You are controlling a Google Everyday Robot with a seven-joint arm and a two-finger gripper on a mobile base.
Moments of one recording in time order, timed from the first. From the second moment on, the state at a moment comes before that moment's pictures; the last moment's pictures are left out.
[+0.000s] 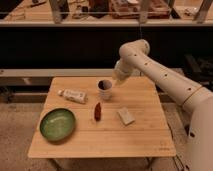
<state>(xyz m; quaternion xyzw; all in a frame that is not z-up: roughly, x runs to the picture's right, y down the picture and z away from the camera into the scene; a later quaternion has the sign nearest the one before) 0.075 -0.056 0.813 -0.18 -0.14 -0.13 0.96</state>
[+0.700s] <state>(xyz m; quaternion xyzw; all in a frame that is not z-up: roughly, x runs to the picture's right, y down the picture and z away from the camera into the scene) 0.077 -0.056 0.813 -0.19 -0.15 -0.12 0.96</state>
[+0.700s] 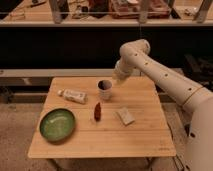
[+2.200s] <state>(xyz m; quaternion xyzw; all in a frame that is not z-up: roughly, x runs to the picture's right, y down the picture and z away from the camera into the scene) 0.089 -0.025 0.797 -0.18 -0.16 -0.12 0.96</state>
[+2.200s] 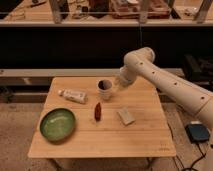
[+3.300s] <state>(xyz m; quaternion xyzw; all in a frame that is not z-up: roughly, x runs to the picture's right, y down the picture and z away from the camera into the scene) 0.100 -0.005 0.774 -0.17 -0.16 -0.12 0.97</state>
